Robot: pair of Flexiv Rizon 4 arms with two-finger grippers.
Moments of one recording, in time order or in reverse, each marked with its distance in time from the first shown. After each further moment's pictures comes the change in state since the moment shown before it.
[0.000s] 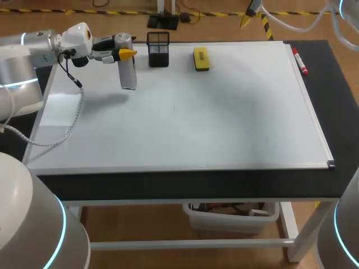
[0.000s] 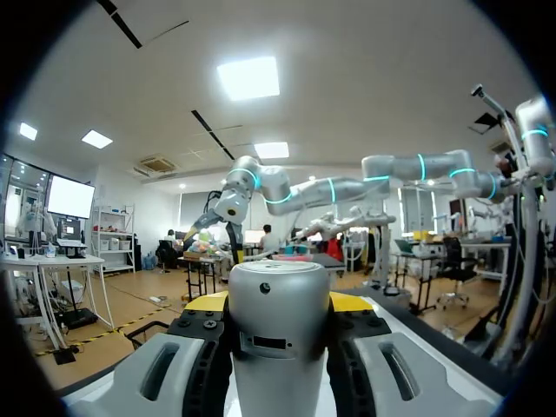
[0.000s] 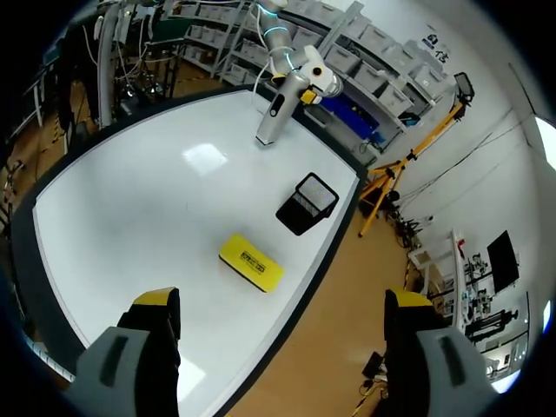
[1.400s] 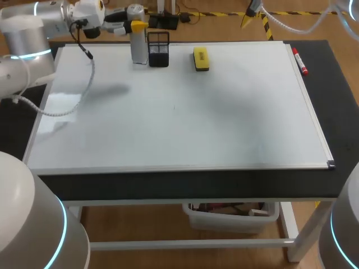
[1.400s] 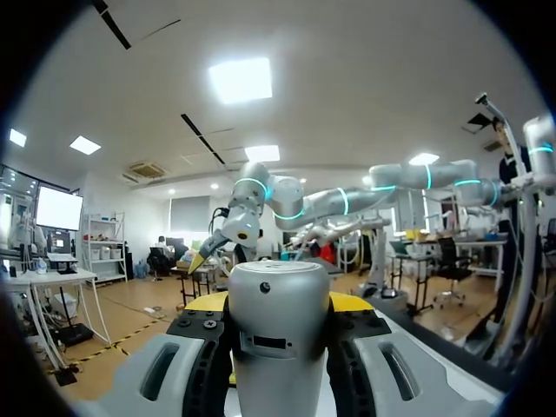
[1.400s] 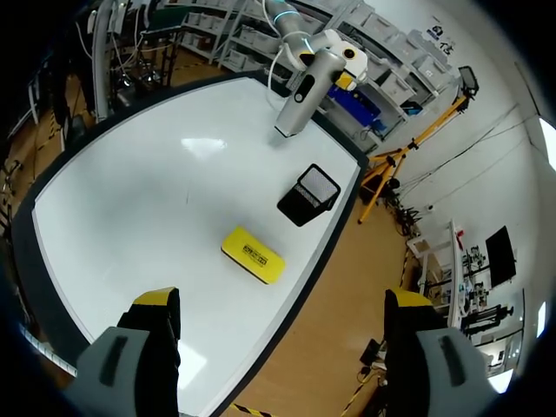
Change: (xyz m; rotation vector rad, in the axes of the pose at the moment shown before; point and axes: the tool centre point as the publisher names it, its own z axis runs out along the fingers) left arm -0.049 -0.056 0.053 0.008 0.060 0.029; right arm 0.003 0.004 -0.003 0.088 -0.005 -0.001
